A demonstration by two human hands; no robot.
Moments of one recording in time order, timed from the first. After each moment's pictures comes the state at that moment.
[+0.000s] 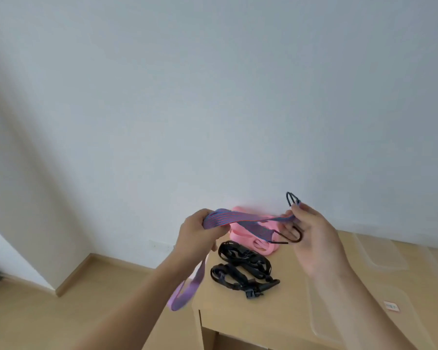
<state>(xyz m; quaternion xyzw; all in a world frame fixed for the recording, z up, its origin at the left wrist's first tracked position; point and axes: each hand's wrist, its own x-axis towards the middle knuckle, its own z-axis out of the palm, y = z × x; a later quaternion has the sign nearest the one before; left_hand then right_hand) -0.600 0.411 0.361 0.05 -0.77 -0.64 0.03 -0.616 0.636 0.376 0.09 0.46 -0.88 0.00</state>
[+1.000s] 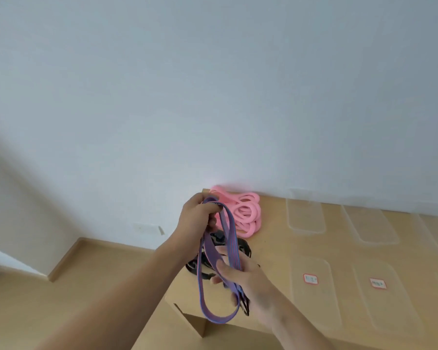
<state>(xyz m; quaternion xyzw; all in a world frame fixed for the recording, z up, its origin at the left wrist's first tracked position) -0.686 0.487 0.316 0.16 -0.66 -0.73 -0.07 -0.606 0.626 0.258 0.03 0.60 -0.75 0.28</state>
